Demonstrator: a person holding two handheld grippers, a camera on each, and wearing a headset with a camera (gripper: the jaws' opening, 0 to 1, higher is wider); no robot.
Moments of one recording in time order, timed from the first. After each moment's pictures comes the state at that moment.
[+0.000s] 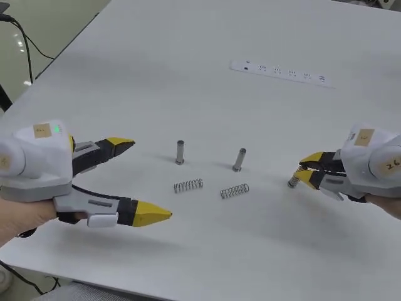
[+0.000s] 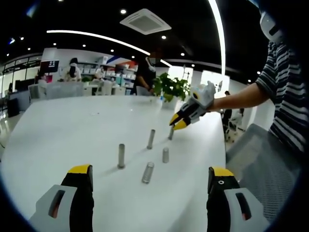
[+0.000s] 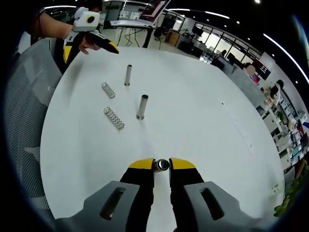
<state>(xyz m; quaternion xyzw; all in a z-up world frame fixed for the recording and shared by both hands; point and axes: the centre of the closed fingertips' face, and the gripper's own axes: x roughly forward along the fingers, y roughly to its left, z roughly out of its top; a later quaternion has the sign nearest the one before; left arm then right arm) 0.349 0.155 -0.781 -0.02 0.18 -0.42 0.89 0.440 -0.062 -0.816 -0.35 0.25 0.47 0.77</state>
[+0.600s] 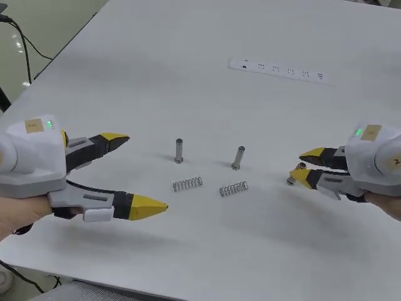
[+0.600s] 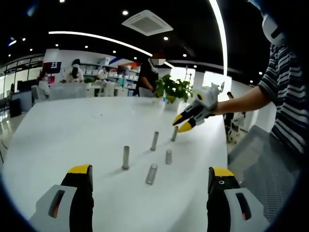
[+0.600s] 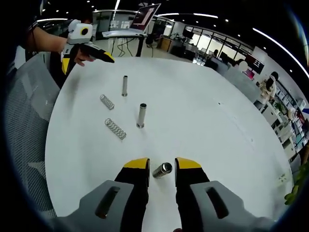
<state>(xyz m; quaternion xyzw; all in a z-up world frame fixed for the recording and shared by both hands) 0.352 0.162 -0.775 -0.01 0.17 -0.41 0.90 0.433 -0.057 -0.808 -0.30 0.25 0.46 0.80</state>
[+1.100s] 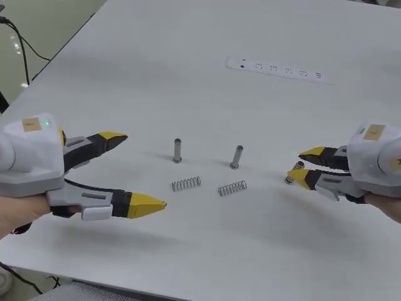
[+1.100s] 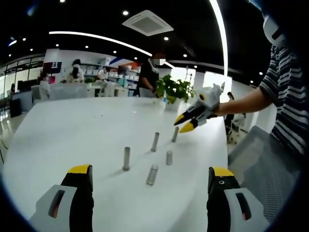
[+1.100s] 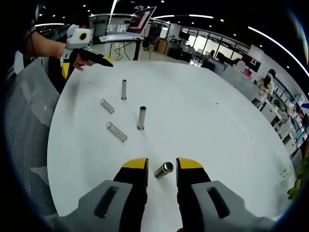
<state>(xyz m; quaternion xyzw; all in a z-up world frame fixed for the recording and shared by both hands) 0.354 0.162 -0.773 -0.02 0.17 -0.41 0.90 0.431 -0.059 -0.803 -0.28 0.24 0.45 0.81</state>
